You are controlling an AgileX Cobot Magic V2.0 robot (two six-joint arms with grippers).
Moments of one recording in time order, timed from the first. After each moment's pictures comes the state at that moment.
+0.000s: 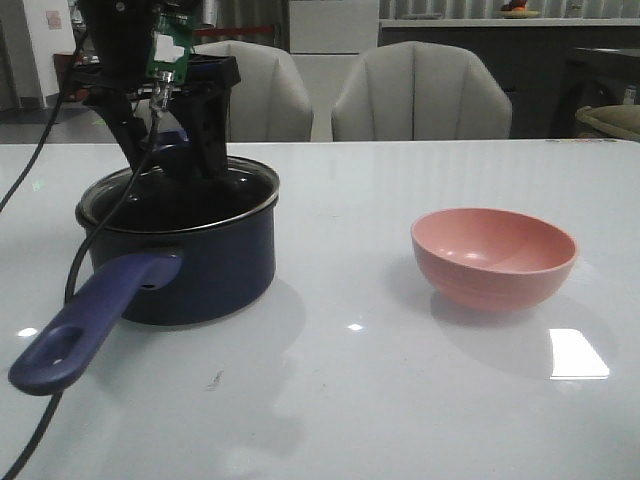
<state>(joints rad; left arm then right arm) -0.36 2.03 -1.85 -0.12 1.23 0.07 0.24 0.15 -0.18 0.30 0.21 -0.28</state>
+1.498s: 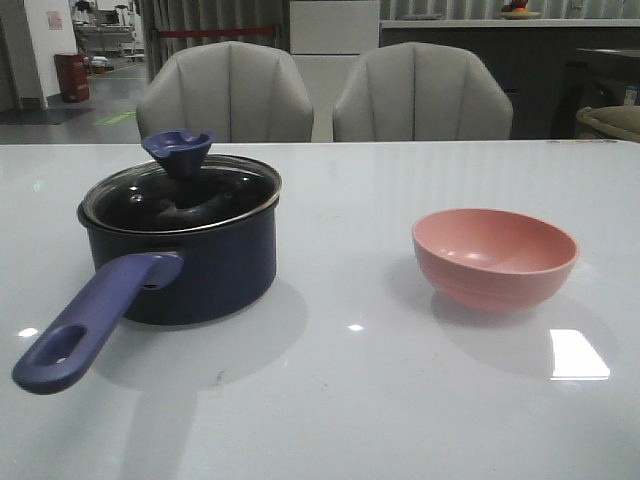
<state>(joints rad) -0.36 0.87 -0.91 -0.07 0.72 0.07 0.24 0.15 -0.18 0.30 0.21 -0.28</state>
